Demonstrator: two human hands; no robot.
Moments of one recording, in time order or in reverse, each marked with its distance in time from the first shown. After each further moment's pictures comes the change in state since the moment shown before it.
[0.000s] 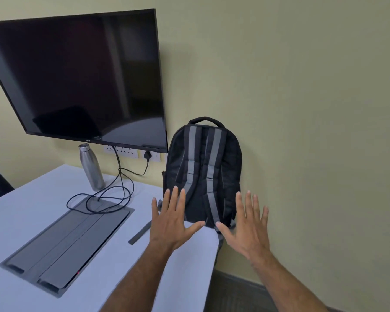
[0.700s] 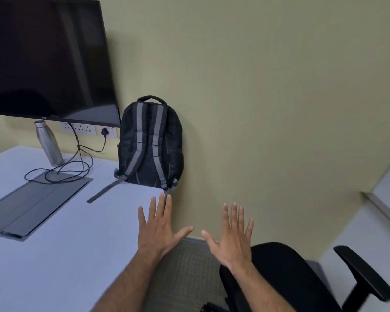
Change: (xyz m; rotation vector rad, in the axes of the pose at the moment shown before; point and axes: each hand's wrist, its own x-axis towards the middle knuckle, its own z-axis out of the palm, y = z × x) left_hand -0.212 0.187 -0.022 -0.086 -0.108 -0.003; right_hand -0.262 0.126 -0.094 0.009 -0.131 0.169
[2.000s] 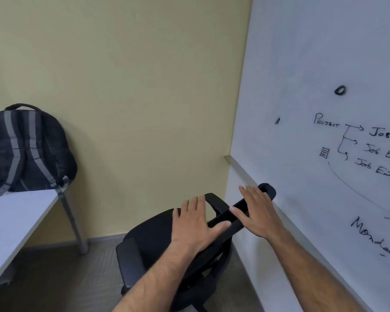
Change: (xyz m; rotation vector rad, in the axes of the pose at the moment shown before) left_hand -0.321 0.488 -0.090 -0.204 -0.148 0.457; right_hand -0.325 0.440 -0.247 -0.113 0.148 0.154
